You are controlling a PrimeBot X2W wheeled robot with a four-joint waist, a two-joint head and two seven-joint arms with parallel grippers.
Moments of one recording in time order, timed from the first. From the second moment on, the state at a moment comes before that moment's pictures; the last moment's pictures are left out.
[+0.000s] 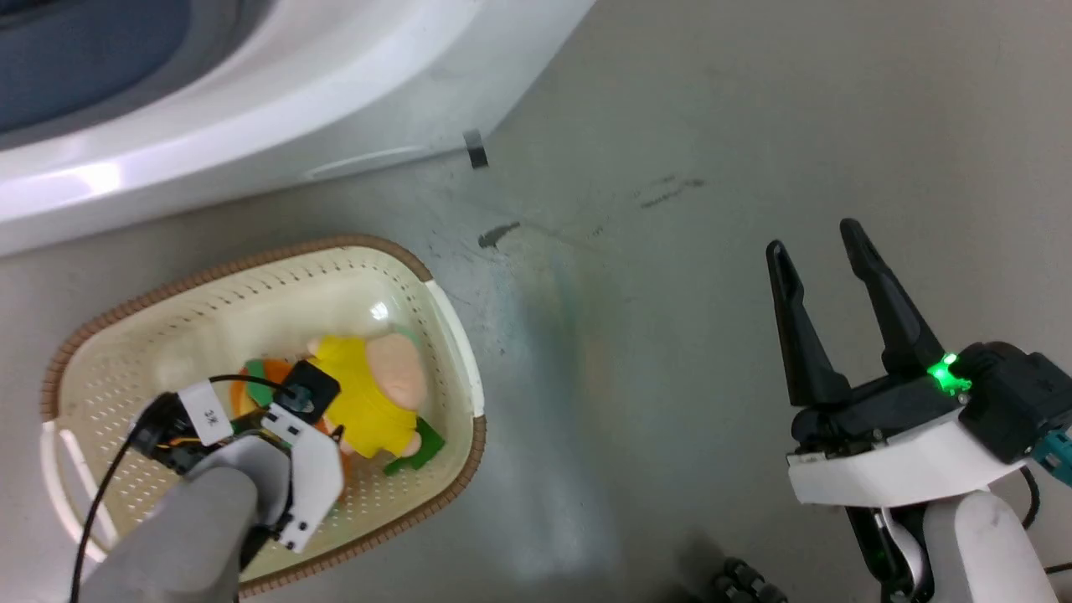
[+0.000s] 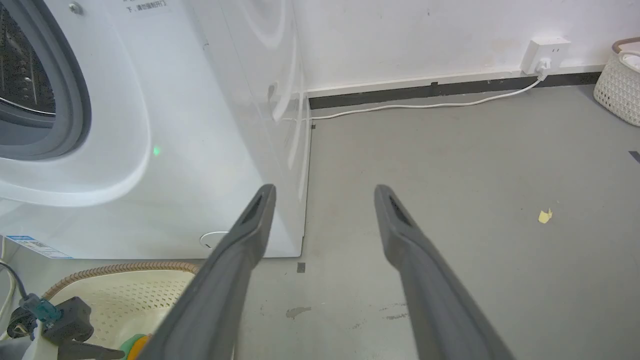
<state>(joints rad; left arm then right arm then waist) -0.60 0.45 -0.70 0.79 -0.29 -0.09 0.13 -0.22 -0.05 0.12 -0.12 0.25 0.13 -0.19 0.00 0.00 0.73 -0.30</state>
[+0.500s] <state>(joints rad) -0.79 0.56 -0.96 0.82 -0.40 -0.11 0.22 -0.26 -0.05 0.11 -0.14 0.32 0.13 -0.22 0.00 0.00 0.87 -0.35</state>
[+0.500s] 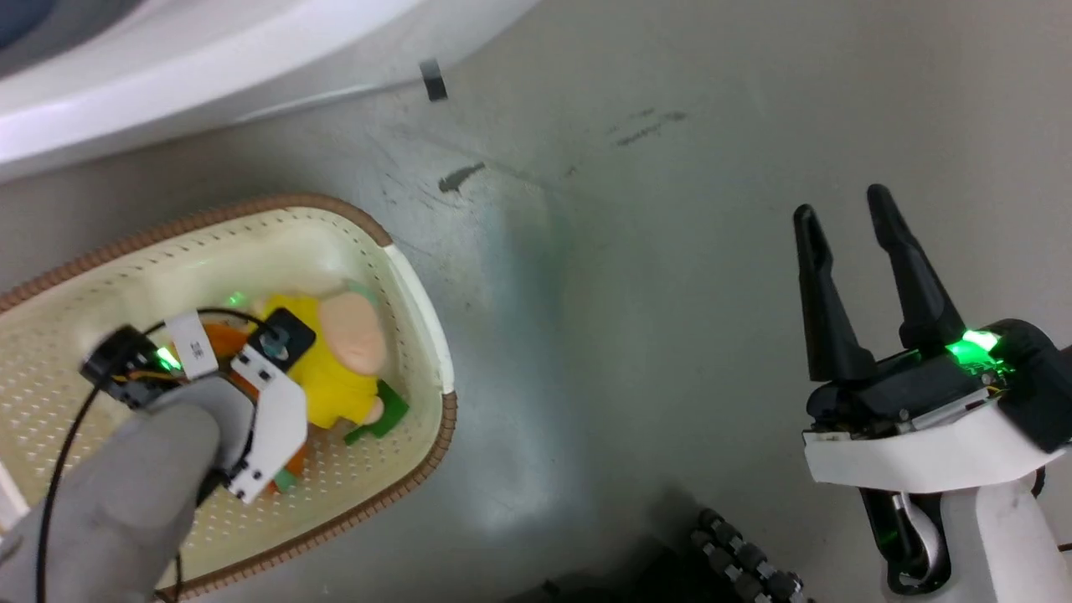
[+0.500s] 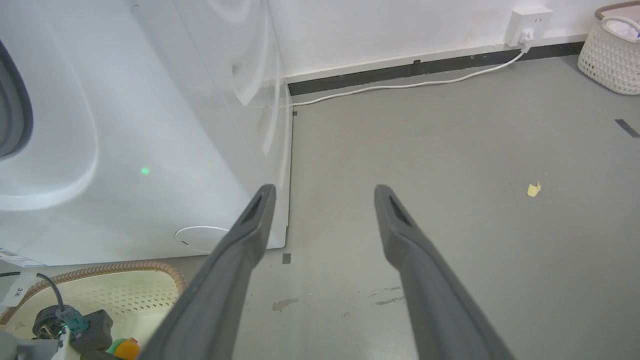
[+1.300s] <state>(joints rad) -0.85 0.58 -1.15 1.01 -0.62 -0.08 0.08 -0.34 -0.05 0.16 -0.11 0.37 0.13 -0.26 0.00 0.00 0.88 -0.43</state>
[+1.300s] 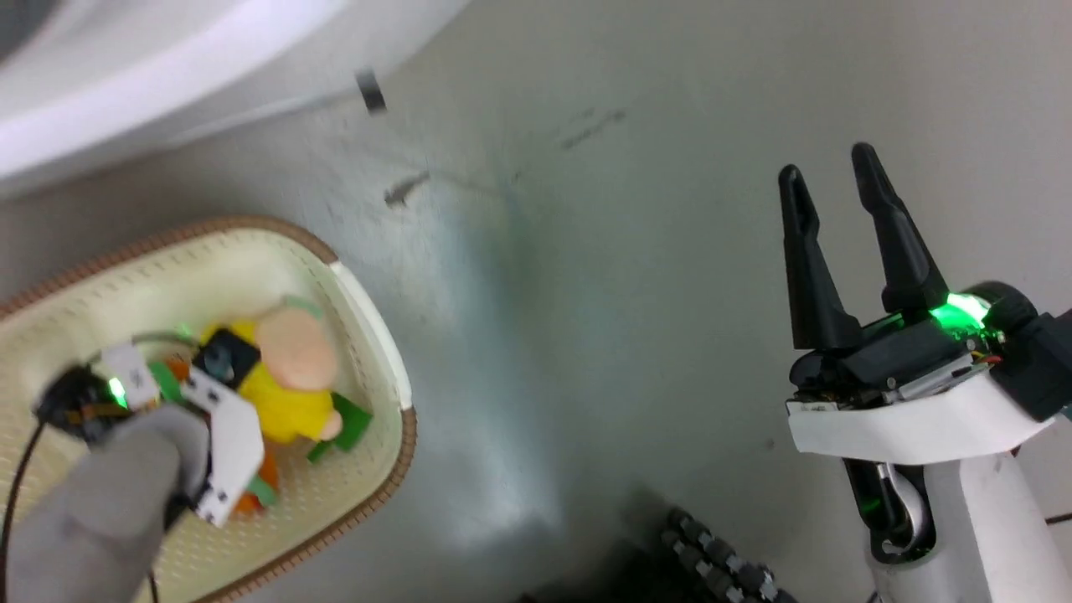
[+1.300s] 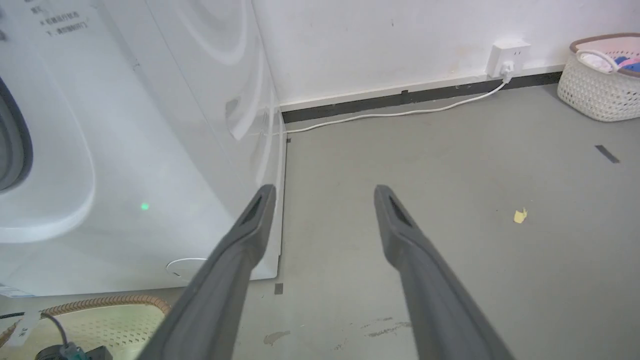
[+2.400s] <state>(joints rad) -0.27 0.37 -0.45 0.36 -0.57 0.14 -0.26 -0.11 -0.05 0.03 0.01 0.19 0.13 -0.26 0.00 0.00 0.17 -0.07</state>
